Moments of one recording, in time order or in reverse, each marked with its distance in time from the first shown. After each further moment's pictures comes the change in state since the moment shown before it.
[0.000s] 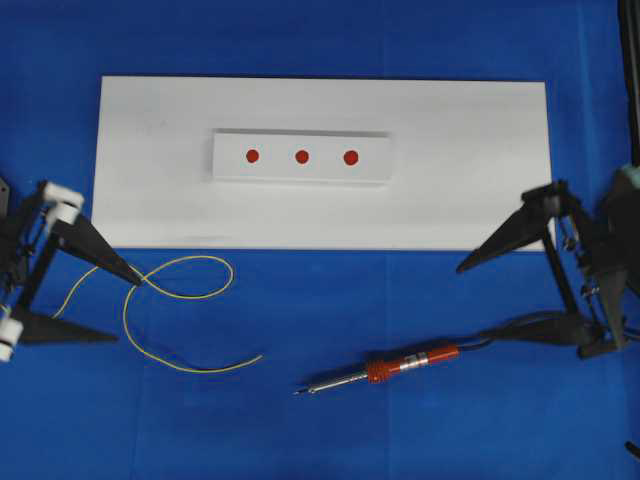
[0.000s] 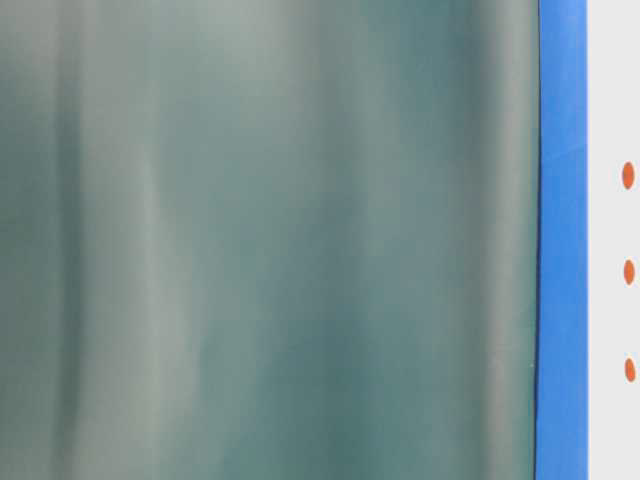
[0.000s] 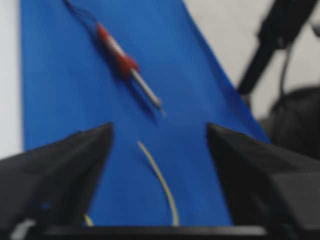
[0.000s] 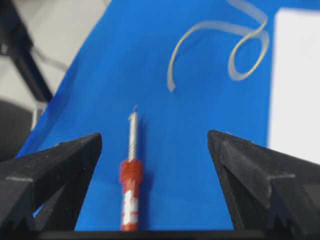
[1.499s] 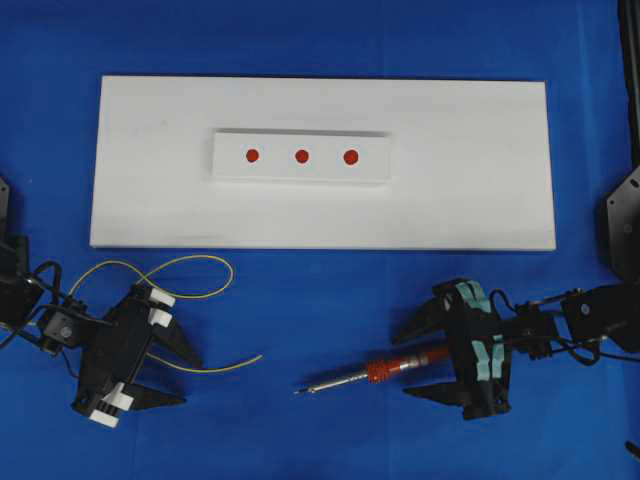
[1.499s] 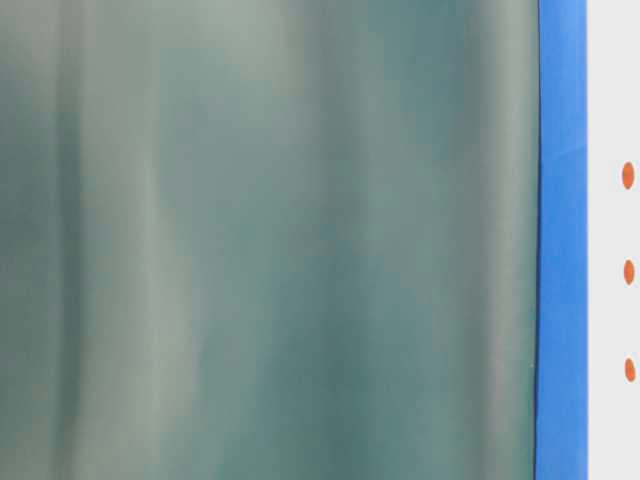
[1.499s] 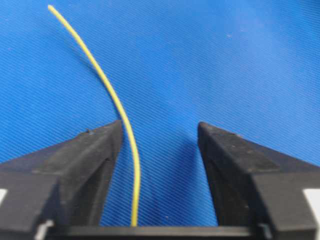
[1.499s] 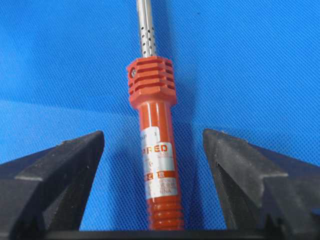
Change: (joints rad) left arm -0.152 0.870 -0.112 -0.018 -0.426 -0.017; right arm 0.204 0.821 -0.098 0.330 -0.479 -0.051
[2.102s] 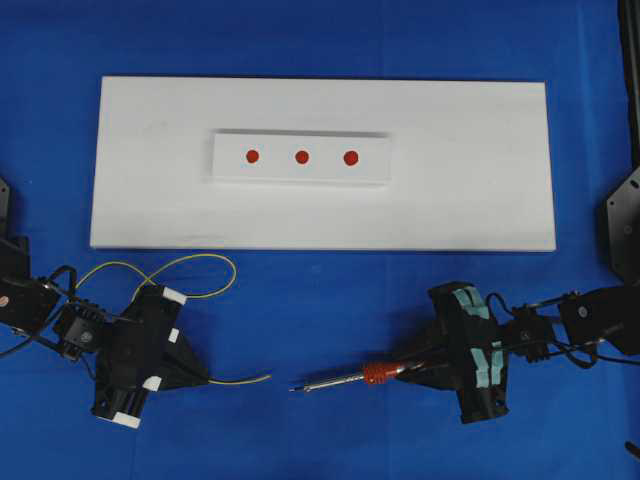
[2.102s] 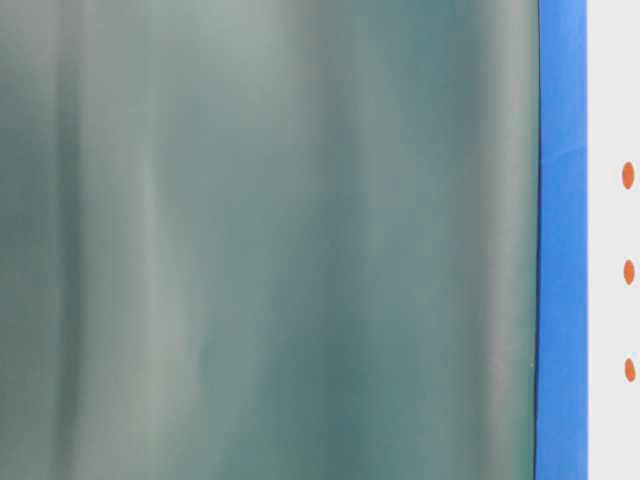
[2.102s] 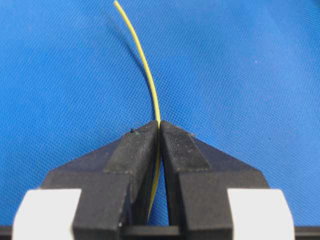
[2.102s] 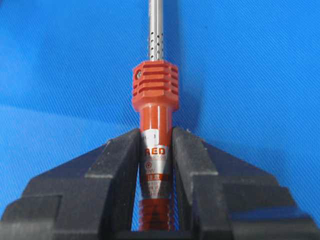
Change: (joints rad) left arm 0.023 -0.020 -0.075 -0.005 0.179 -0.075; right arm 0.000 0.000 -0.020 0.000 0.002 -0.035
